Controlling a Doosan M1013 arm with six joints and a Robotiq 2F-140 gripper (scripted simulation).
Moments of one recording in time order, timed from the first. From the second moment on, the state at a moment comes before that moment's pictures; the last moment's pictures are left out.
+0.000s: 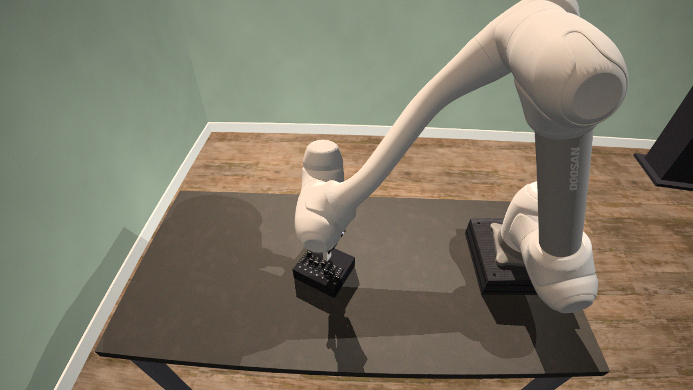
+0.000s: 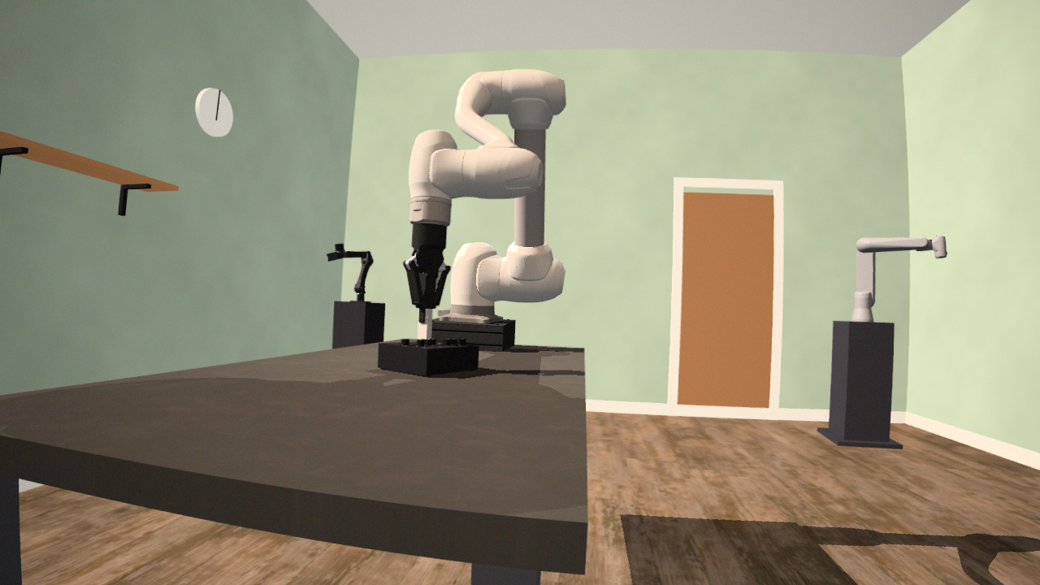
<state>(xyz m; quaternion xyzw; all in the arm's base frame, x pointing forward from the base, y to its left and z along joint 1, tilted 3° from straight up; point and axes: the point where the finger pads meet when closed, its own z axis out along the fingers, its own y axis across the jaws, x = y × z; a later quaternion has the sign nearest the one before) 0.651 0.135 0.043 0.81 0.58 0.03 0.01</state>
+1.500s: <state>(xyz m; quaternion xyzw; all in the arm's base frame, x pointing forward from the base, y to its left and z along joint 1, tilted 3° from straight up) 0.652 0.137 0.038 0.81 0.58 0.03 0.01</state>
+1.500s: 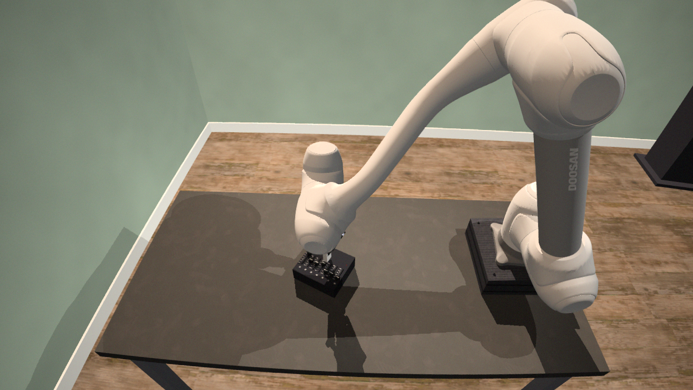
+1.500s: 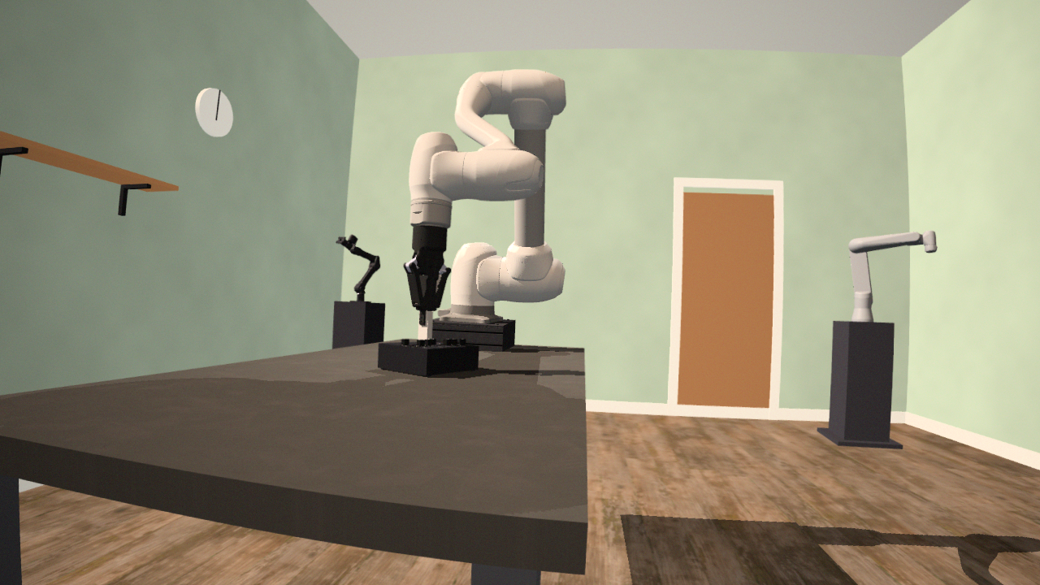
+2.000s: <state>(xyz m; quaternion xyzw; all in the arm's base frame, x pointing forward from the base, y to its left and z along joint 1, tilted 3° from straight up) 0.653 0.141 0.038 0.81 0.58 0.03 0.01</state>
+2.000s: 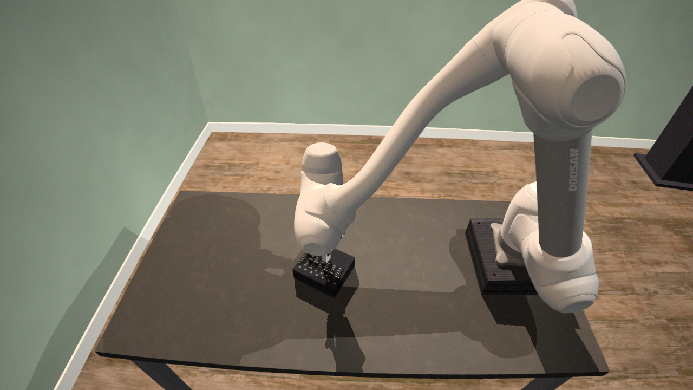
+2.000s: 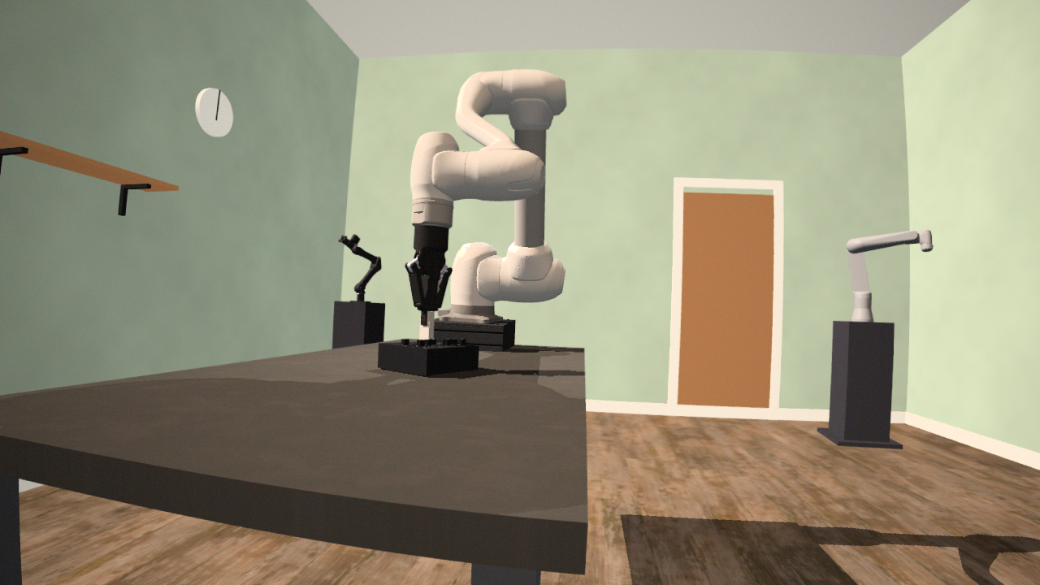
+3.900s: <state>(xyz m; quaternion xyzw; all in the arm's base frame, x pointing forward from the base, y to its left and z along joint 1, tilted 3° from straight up) 0.662 0.167 0.039 0.81 0.58 0.03 0.01</state>
